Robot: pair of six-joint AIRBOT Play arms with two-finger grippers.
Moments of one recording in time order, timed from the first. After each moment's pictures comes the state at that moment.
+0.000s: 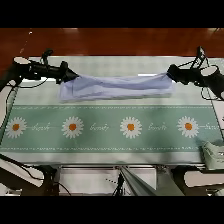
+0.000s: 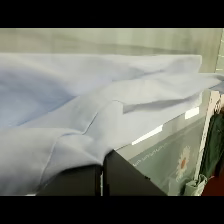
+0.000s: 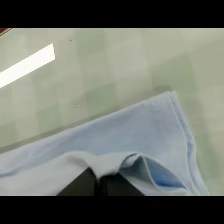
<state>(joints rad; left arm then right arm) 0.12 -1.80 1.45 0.53 -1.18 -1.24 -0.15 -1.57 1.18 -0.84 0.57 1.33</state>
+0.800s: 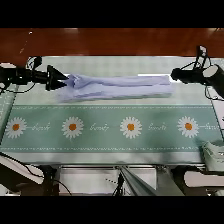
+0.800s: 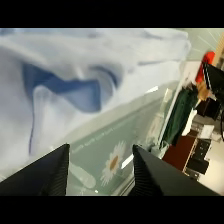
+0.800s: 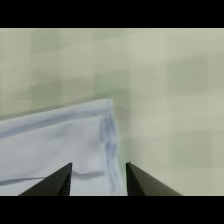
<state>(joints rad) 0.30 -1.86 1.49 0.52 -1.46 -1.28 -0.19 -1.50 1.18 -1.19 0.58 1.36</state>
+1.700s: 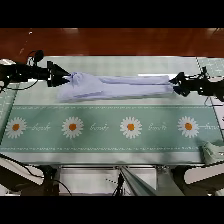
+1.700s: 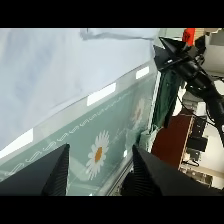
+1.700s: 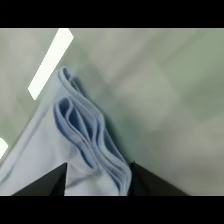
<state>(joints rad) 0.26 -1.83 1.50 0.44 -1.50 -1.21 -0.31 -1.74 1.18 -0.60 0.71 1.40</state>
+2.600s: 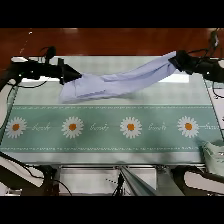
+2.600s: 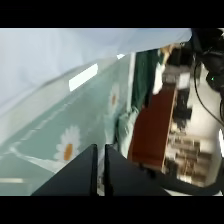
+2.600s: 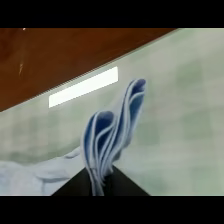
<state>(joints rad) 0.09 -1.83 1.50 0.30 -1.51 -1.16 -0.16 -1.34 1.20 -0.62 0.73 1.22</state>
